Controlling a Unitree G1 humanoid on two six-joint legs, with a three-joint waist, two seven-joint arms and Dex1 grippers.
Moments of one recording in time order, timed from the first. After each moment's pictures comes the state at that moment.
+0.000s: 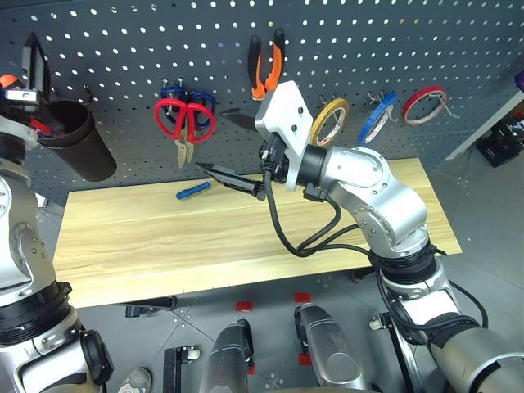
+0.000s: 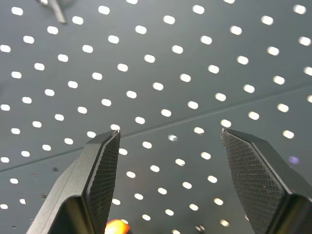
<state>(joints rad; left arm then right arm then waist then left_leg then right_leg) -0.47 0.68 0.53 -0.33 -0.29 0.35 -0.18 -0.88 -0.17 0.28 -0.30 0.30 0.62 0.63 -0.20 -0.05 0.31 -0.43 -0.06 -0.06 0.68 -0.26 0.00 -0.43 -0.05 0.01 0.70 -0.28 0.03</state>
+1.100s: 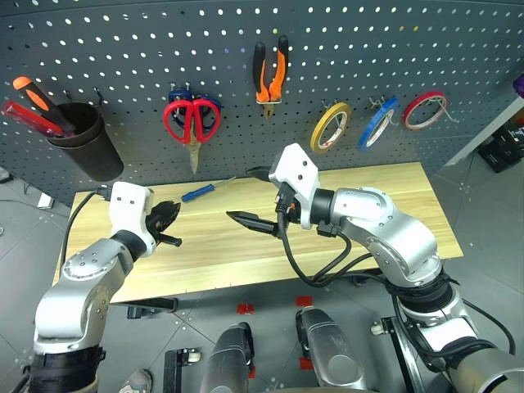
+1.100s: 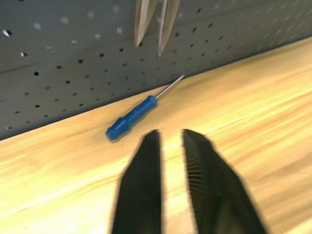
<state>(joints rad) -0.16 0.63 0.21 -0.26 -0.39 0.69 -0.34 -0.68 -0.27 0.34 -0.44 0.33 0.81 0.60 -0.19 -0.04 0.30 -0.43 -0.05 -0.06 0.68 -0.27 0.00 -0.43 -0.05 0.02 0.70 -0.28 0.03</state>
